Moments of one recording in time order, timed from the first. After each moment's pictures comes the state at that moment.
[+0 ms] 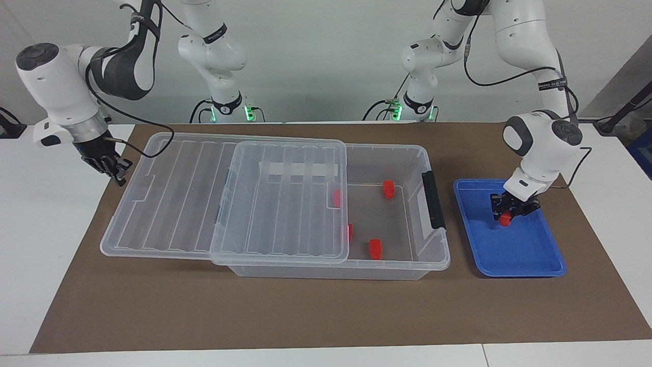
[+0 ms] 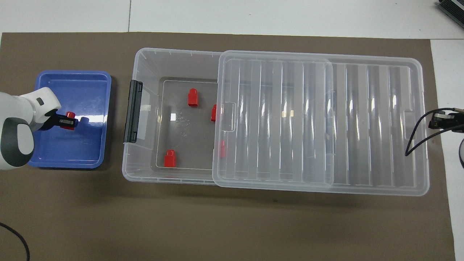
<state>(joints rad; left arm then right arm) 0.27 0.26 -0.13 -2.06 0.02 2.43 0.38 -0.28 -0.01 0.02 -1.98 -0.02 2.08 0.07</state>
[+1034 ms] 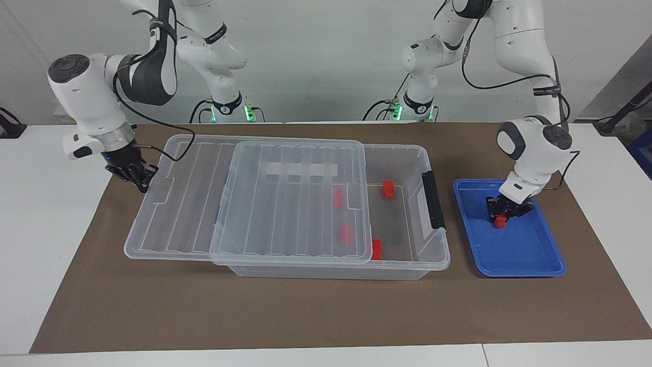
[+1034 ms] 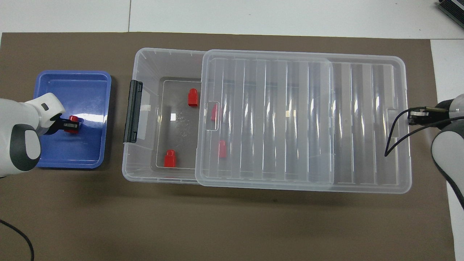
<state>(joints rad) 0.27 0.27 -0.13 -2.10 0.02 2.50 0.34 -0.11 0.00 0.03 -1.98 -0.01 2.04 0.06</state>
